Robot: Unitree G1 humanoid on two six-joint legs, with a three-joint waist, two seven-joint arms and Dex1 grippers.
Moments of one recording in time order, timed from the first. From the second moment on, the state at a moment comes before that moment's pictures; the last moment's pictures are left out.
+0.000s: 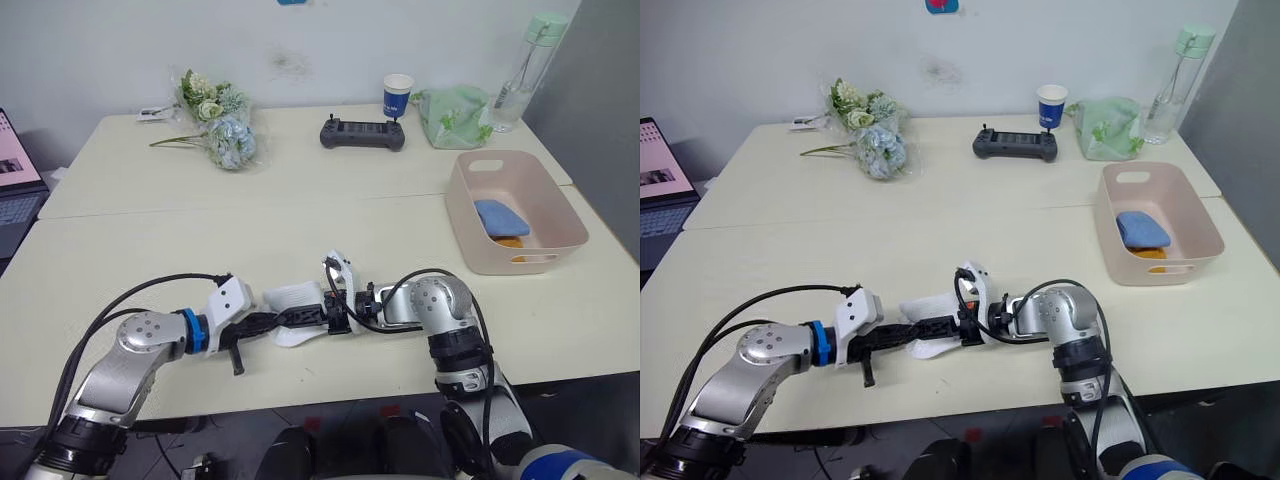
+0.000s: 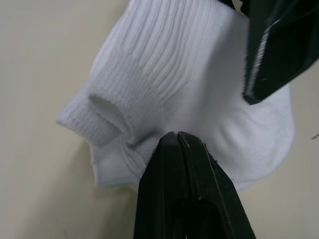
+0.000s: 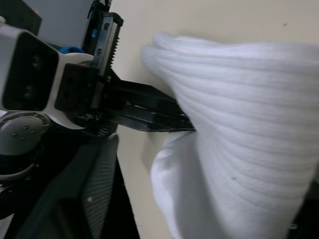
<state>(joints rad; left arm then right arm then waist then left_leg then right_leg) -0.07 0.77 -0.06 -0.14 -0.29 0.31 -1.03 -0.63 0.05 0.07 0.16 0.59 1.37 0.52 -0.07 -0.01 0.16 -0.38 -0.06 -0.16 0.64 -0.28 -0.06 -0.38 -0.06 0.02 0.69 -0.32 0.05</state>
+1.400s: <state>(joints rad) -0.86 0.33 -0.22 -0.06 -0.44 0.52 -0.90 -0.82 -0.92 0.22 0.45 -0.25 0.02 0.55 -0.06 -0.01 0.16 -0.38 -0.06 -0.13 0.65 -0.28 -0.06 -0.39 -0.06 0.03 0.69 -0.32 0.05</state>
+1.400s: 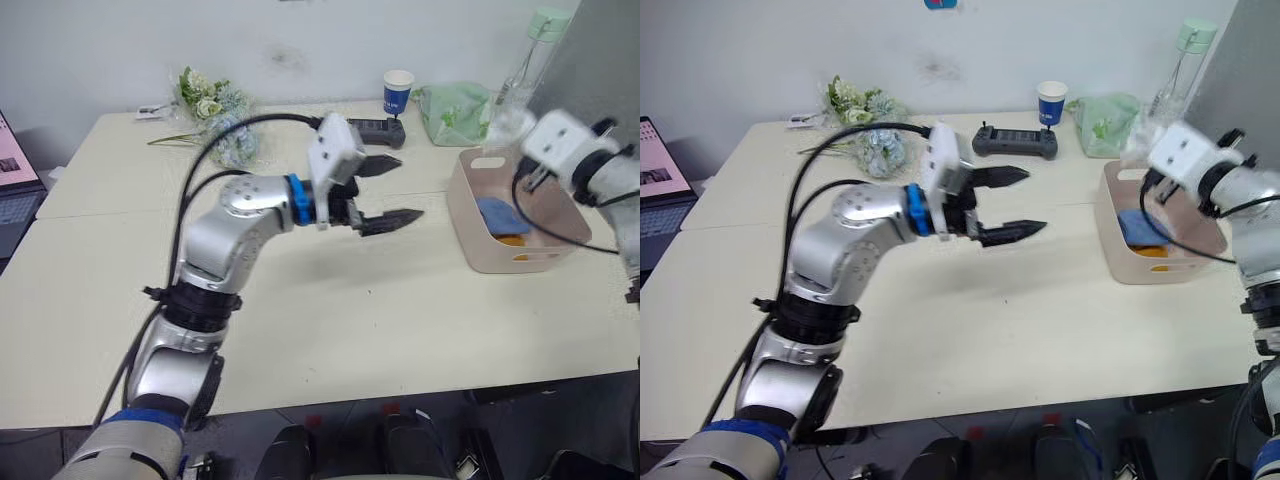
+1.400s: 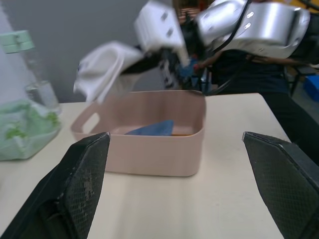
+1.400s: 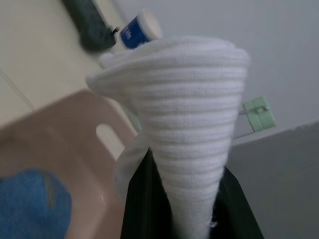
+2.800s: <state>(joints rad) -0.81 0.33 -0.23 -0.10 -0.40 0.52 -0.88 -0.95 -0.94 0.22 0.61 -0.31 0.01 0.95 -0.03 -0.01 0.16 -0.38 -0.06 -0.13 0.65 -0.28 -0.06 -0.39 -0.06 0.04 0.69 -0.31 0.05</state>
